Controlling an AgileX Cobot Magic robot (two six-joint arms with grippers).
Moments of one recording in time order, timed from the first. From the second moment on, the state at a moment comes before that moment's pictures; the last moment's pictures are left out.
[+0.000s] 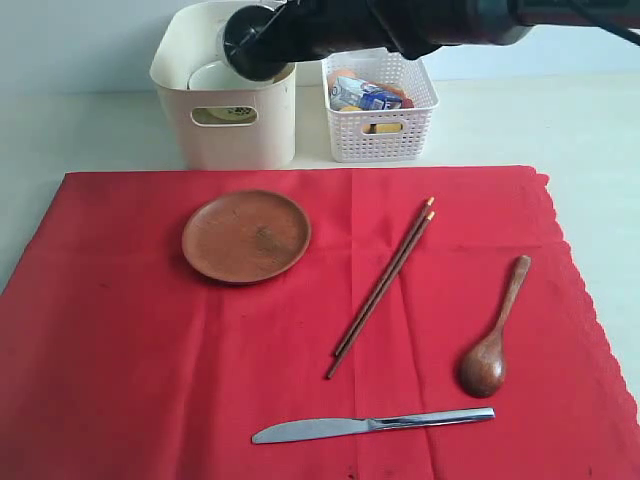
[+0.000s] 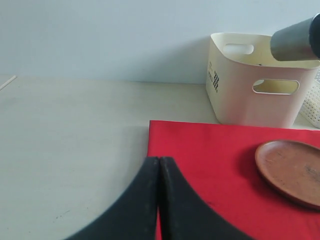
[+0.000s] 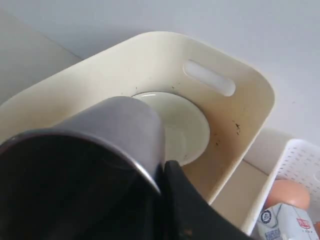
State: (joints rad) left arm -0.02 0.01 0.00 -0.08 0.26 0.05; right arm 0.64 2.18 -1.70 1.03 0.15 -1.15
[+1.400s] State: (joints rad) left arm -0.02 0.01 0.00 -0.08 0.26 0.05; right arm 0.61 1.98 -1.71 0.54 0.45 -0.78
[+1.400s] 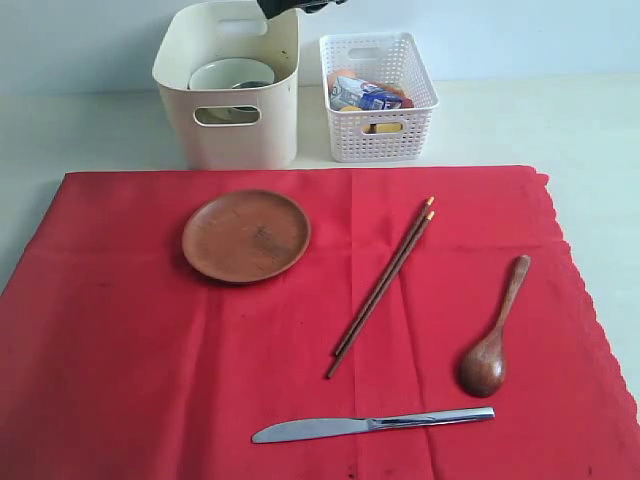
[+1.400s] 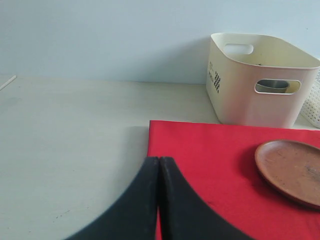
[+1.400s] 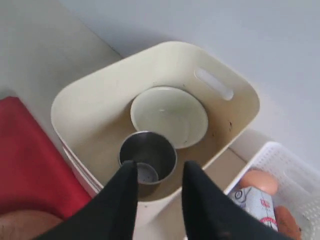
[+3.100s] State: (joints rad) left arm -0.02 0.01 0.00 -0.08 0.26 0.05; right arm 0.60 1.63 -1.13 0.36 0.48 -0.42
